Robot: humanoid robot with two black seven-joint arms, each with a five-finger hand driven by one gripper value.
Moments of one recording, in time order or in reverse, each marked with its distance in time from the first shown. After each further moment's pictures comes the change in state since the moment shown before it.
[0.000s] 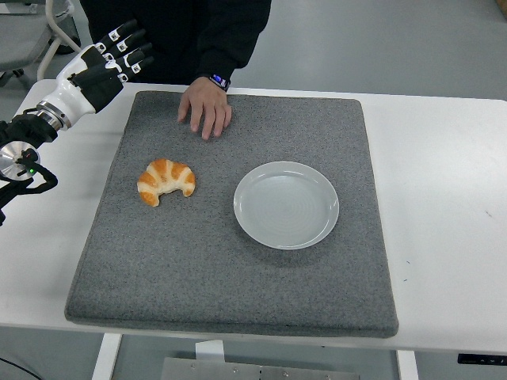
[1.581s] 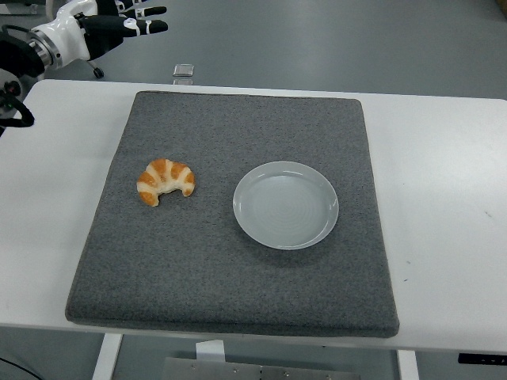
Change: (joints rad) left arm -0.493 0.156 0.530 -0.145 0.006 0.179 0.079; right arm 0.000 0.000 0.000 0.000 0.000 0.000 0.000
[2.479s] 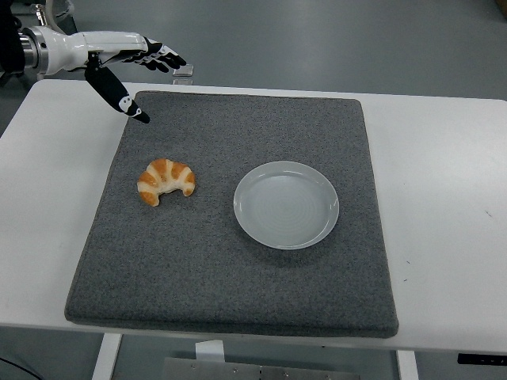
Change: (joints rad) left arm -0.291 0.149 0.315 -0.268 0.902 0.008 0.001; right arm 0.000 0.000 0.000 0.000 0.000 0.000 0.000
